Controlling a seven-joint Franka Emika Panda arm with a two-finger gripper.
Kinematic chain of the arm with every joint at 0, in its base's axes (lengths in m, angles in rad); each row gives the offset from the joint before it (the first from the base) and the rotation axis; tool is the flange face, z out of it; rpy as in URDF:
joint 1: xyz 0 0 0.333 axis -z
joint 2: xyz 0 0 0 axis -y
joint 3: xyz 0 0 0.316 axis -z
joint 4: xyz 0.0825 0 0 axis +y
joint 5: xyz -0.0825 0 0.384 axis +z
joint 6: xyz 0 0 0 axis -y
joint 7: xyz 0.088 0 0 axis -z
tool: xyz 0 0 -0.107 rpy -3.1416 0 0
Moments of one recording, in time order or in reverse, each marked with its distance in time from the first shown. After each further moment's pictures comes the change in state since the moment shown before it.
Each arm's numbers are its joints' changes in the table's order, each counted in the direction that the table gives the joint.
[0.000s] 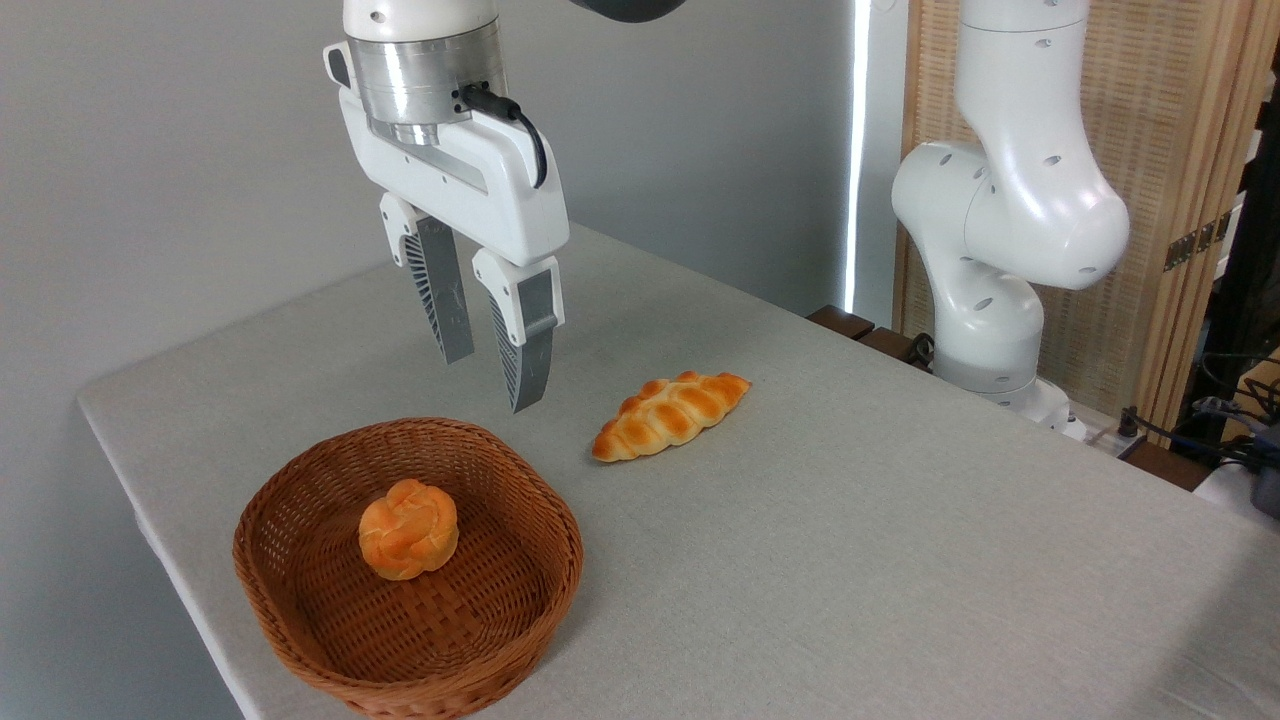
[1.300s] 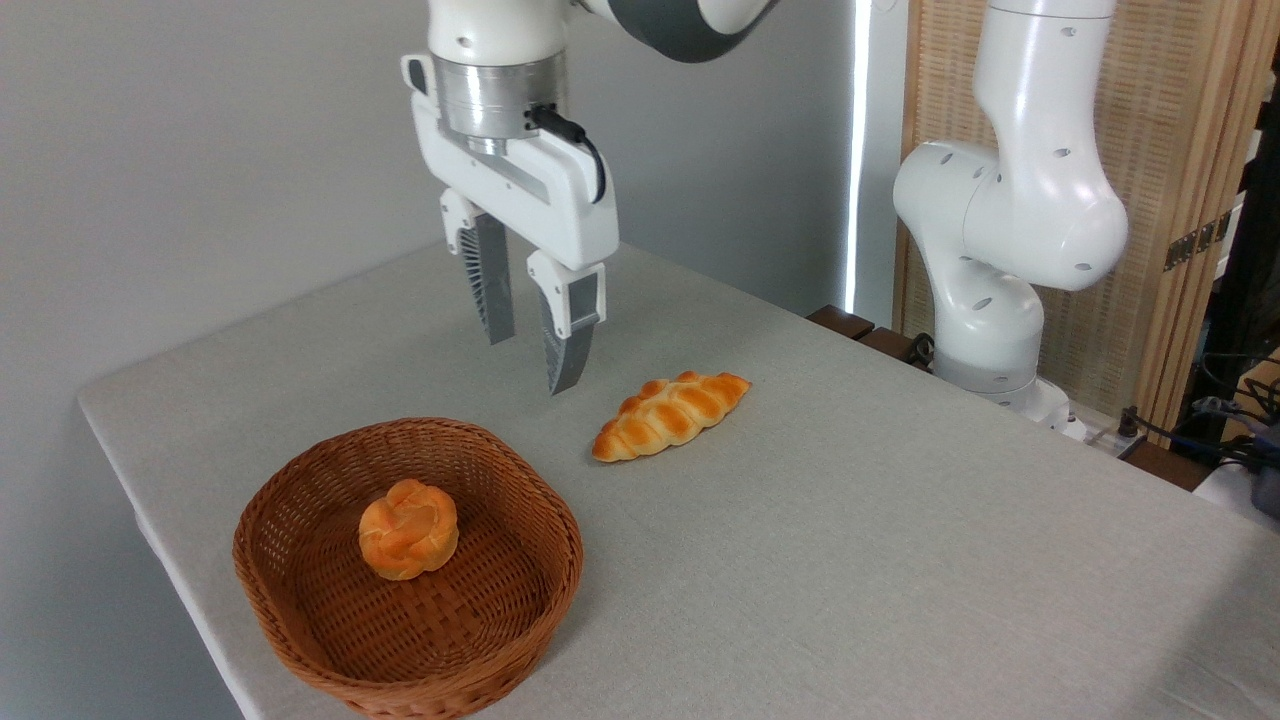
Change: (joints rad) arm 0.043 0.216 0.017 0.341 -0.058 0.158 0.008
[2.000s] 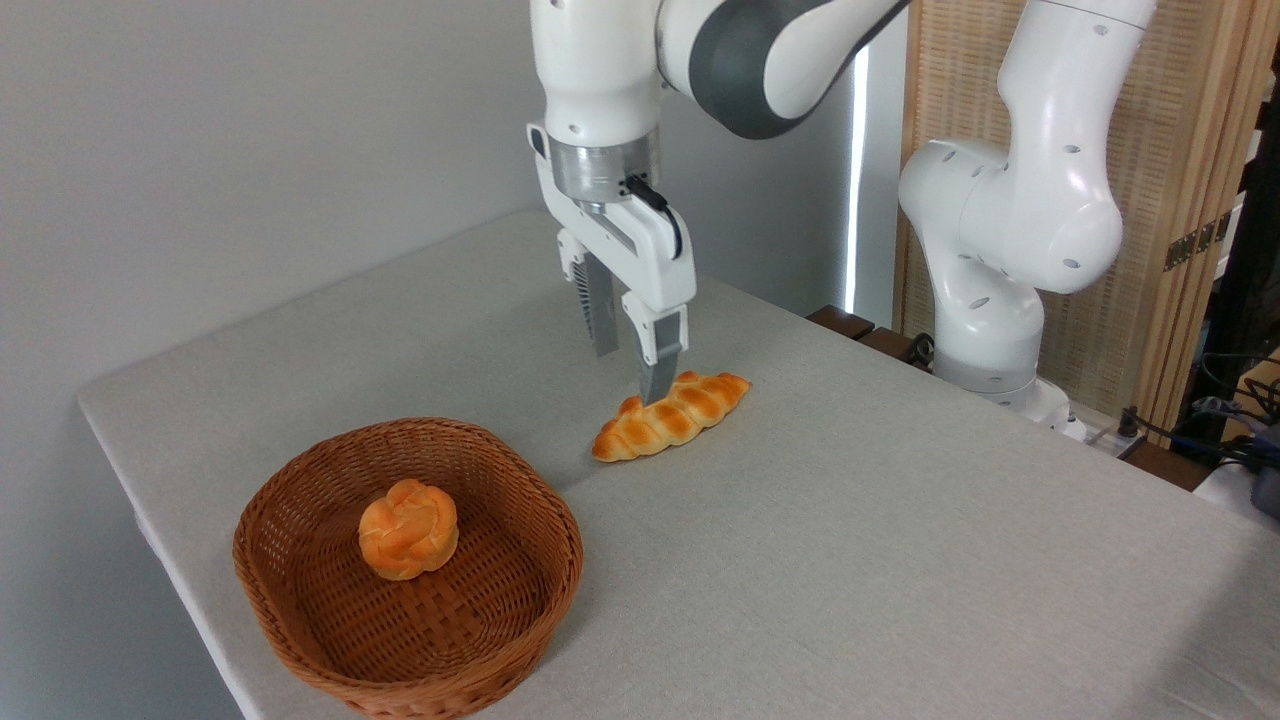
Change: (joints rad) arm 0.093 0.217 -0.002 0.403 -0.001 0.105 0.077
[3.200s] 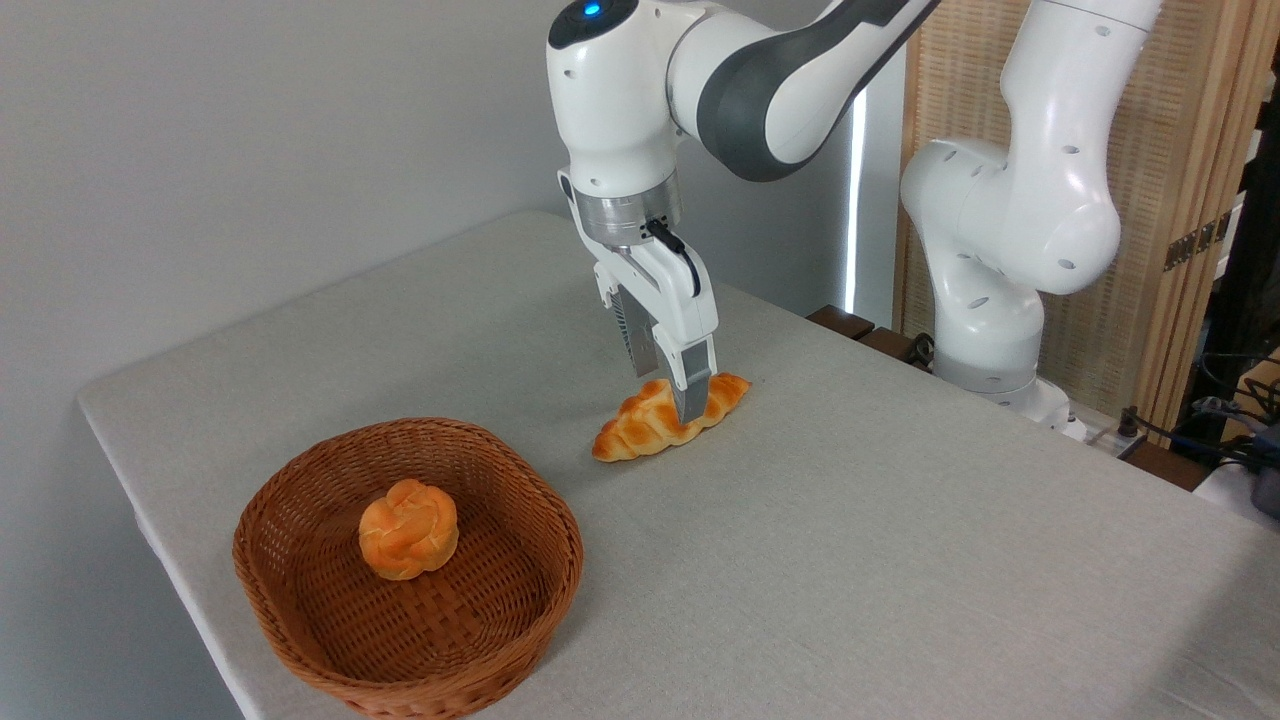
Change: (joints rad) arm 0.039 0.002 0.000 0.100 0.015 0.012 0.006
